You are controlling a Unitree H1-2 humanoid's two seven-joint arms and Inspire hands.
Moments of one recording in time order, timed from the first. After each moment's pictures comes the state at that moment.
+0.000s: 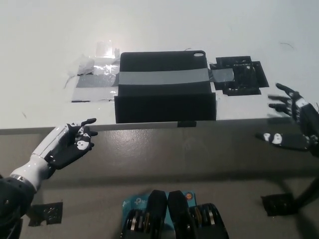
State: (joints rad) left_arm -0.27 0.42 -0.04 -0.18 -0.07 0.43 -0.27; right_arm -0.37 -0.36 0.05 -0.08 0.02 0.26 0.21
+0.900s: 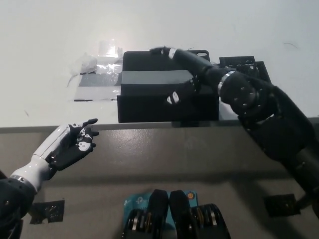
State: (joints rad) left_arm -0.27 0.41 -0.04 -0.20 -0.07 0.45 -0.28; right_arm -0.98 -0.25 0.58 0.44 -0.27 0.25 0.35
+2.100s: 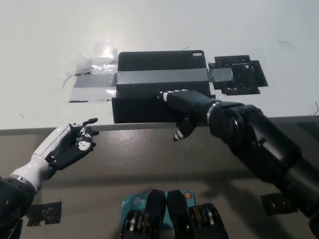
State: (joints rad) left_arm -0.27 0.41 -0.04 -0.21 -0.07 0.46 -0.28; right_arm -0.86 -0.23 0.65 0.32 -0.52 0.27 0.49
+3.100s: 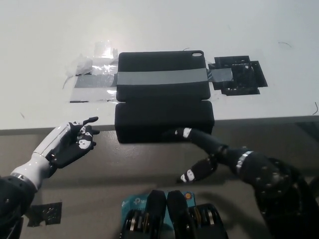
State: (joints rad) left_arm -0.28 0.41 -0.04 -0.20 -0.07 0.45 -0.28; right_arm -0.48 -0.13 0.25 -0.16 -0.53 0.46 0.75
